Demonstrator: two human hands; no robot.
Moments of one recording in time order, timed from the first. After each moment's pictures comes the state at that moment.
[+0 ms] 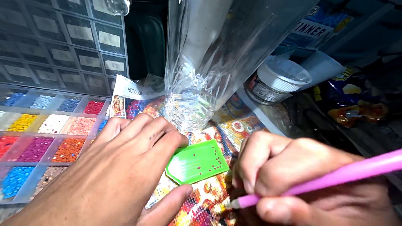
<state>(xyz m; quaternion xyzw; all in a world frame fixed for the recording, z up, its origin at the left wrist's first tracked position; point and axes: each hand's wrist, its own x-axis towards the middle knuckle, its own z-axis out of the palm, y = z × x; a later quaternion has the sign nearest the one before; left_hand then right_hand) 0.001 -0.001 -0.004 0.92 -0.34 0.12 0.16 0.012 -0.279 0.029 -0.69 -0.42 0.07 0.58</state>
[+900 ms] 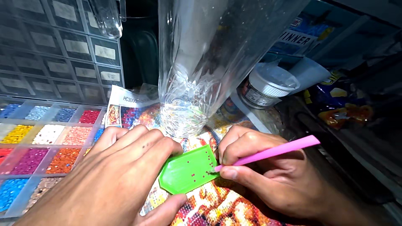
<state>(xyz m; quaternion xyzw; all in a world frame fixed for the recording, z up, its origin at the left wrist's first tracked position) 0.001 0.002 -0.003 0.91 -0.34 0.10 0.21 0.030 -0.285 0.013 -0.78 -0.42 0.00 0.47</state>
